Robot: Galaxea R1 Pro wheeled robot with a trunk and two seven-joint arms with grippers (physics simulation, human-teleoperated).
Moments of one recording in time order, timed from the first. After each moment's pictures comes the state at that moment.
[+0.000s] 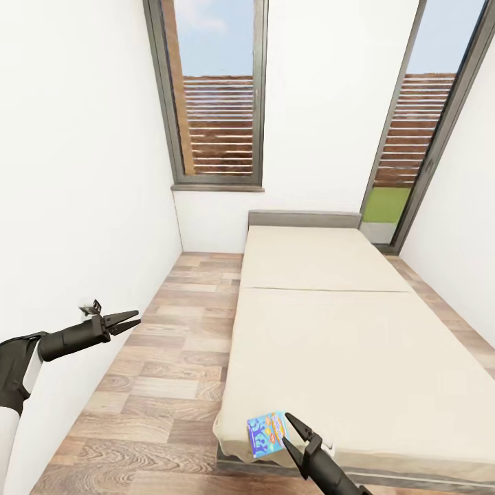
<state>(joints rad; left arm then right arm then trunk) -0.72 0.36 0.39 -0.83 0.07 0.87 -1.50 -0.28 0.05 -0.22 -0.50 -0.80 0.53 0.98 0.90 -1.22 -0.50</state>
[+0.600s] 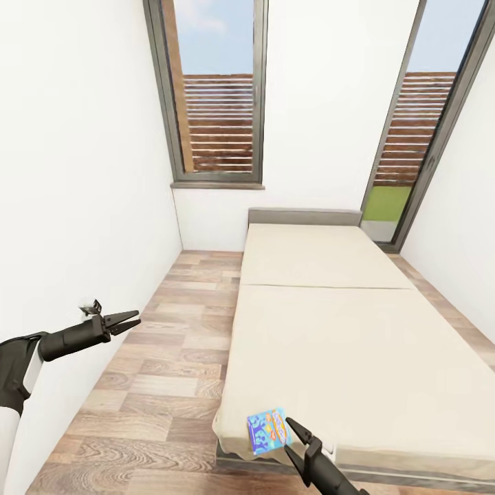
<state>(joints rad) -0.72 0.36 0.39 -0.83 0.07 0.87 -1.50 -0.28 0.04 -0.23 -0.48 -0.80 0.54 0.91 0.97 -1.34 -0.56</state>
